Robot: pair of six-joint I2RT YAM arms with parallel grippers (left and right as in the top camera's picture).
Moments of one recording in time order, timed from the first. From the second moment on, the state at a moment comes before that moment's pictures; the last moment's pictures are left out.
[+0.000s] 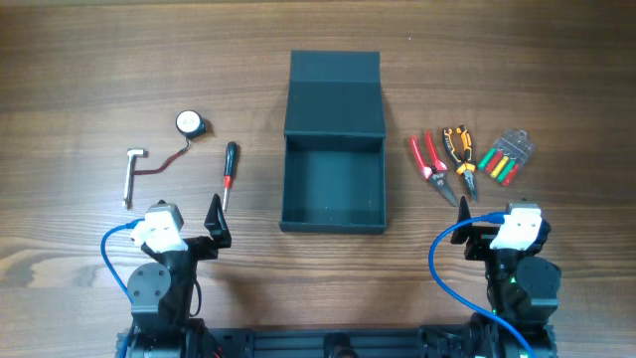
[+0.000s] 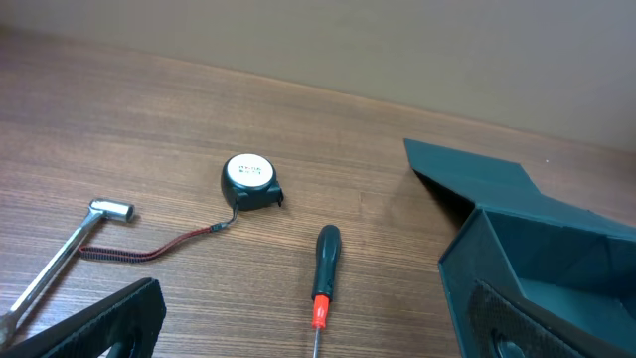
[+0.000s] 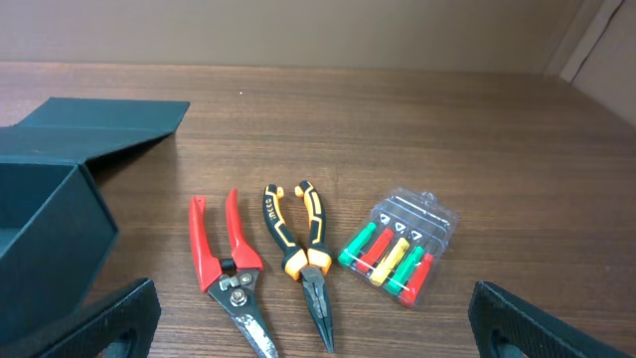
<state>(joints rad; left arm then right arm) -0.01 0.03 0.09 -0.30 0.00 -0.22 -0.03 0.02 0.13 -0.40 0.04 -0.05</state>
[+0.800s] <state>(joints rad) -0.01 0.03 0.09 -0.06 0.02 -0.22 -0.03 0.02 0.13 -0.40 0.04 -0.05</state>
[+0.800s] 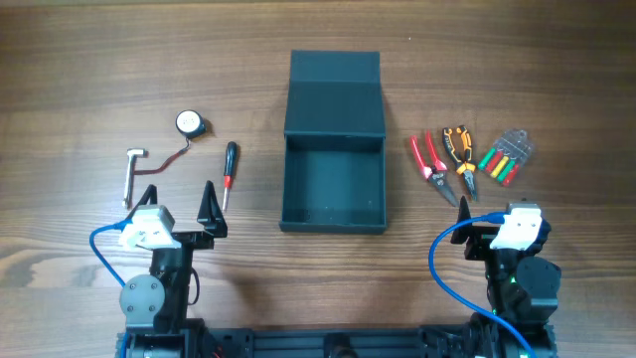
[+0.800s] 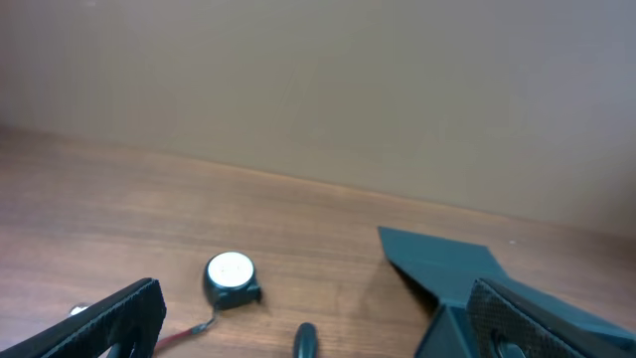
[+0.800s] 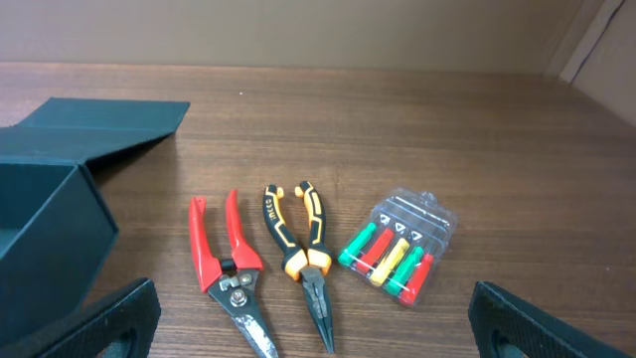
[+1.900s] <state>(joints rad) -0.01 1.37 1.08 -0.49 0.29 -0.12 -0.03 0.01 0.13 -0.40 0.04 -0.05</state>
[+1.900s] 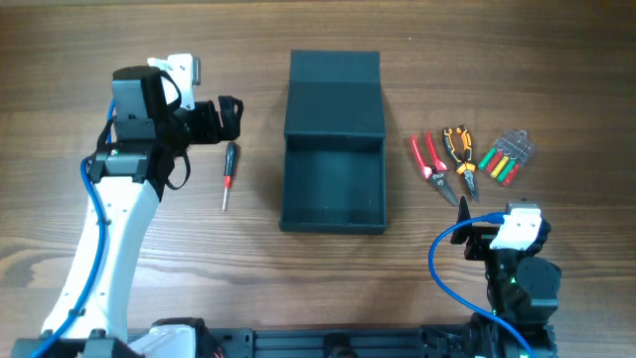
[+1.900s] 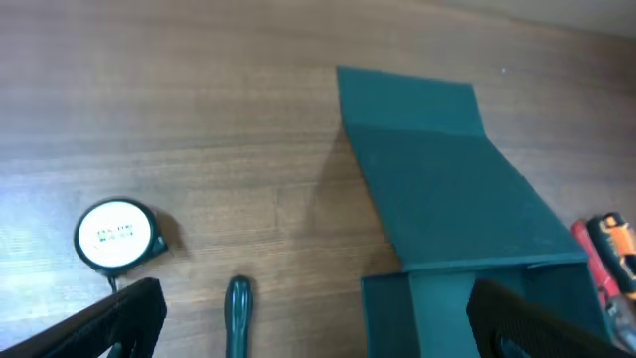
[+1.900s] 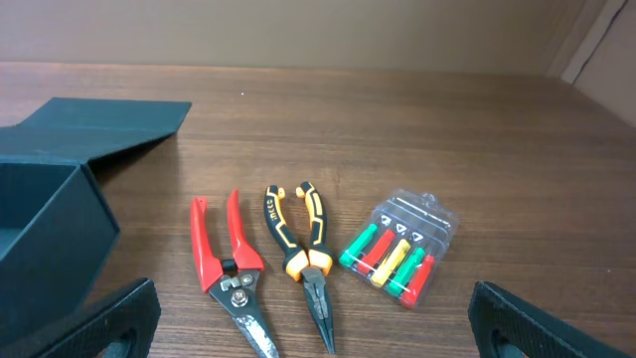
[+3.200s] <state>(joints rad) -0.15 1.73 1.08 -0.59 0.01 -0.14 -0.03 0.01 0.13 -0.40 0.04 -0.05</state>
